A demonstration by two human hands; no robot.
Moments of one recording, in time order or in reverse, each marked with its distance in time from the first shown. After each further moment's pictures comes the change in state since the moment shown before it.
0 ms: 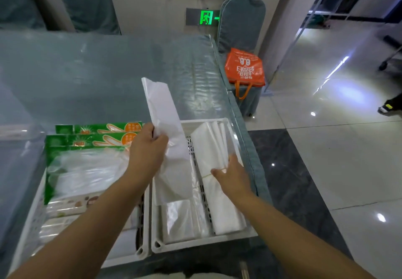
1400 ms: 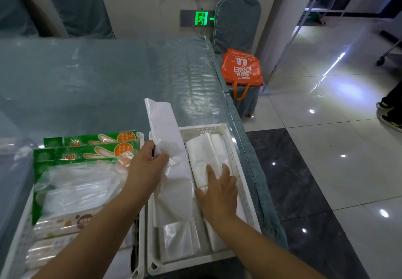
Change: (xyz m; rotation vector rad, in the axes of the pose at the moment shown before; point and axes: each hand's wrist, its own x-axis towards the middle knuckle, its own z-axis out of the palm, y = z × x) left_hand 0.000 -0.014 0.012 -0.087 -0.165 -0.102; right_hand -0.012 -0.001 0.046 -0.523 0.106 -0.130
